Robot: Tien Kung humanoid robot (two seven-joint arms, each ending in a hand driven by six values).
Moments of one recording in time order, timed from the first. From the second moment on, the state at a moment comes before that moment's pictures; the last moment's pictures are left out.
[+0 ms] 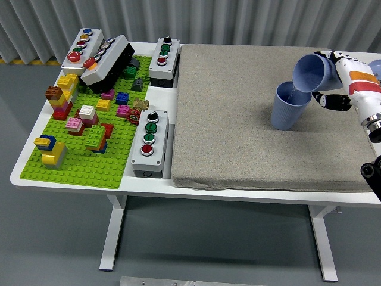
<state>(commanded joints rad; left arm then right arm) -0.12 0.14 -0.30 -0.20 -0.05 -0.07 0.17 0.54 -0.35 1.06 1.18 -1.98 -0.32 0.01</state>
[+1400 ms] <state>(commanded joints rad) -0.13 0.14 -0.31 -0.20 -0.04 -0.07 0.17 0.58 -0.40 0.96 1.13 -1.96 -0.34 0.02</state>
